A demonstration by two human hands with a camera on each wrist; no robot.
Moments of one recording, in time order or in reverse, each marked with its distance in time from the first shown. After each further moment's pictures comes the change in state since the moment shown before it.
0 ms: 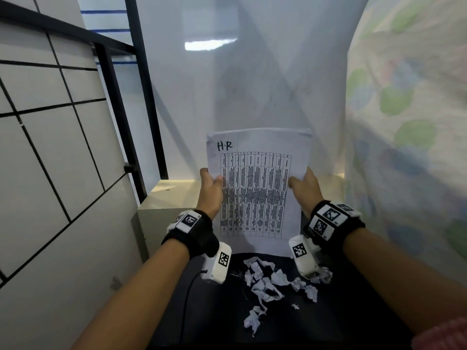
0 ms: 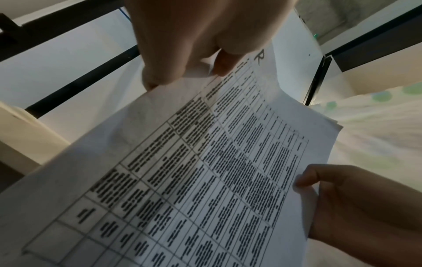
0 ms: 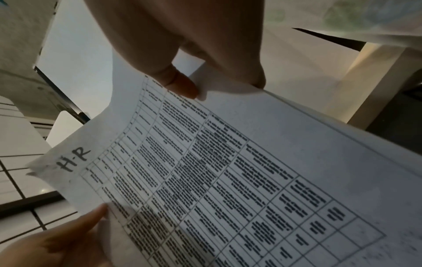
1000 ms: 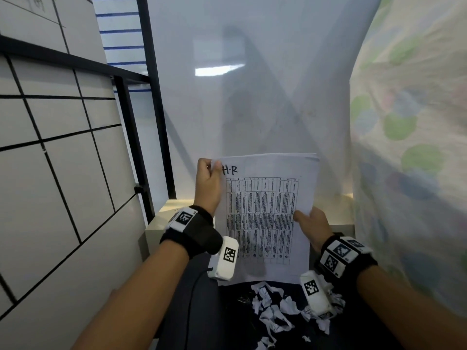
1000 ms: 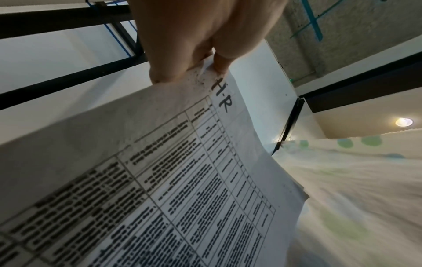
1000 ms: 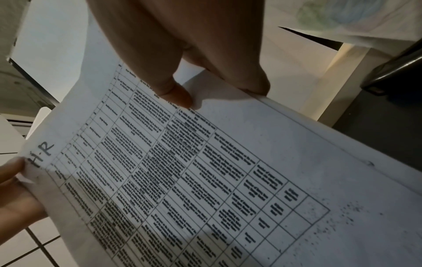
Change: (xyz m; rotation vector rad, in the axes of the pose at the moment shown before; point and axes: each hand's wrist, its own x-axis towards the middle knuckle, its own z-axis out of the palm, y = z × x) left_hand 0.033 0.046 -0.015 -0.129 0.127 0.249; right_hand -0.001 0.030 -0.002 -0.086 -0.018 0.068
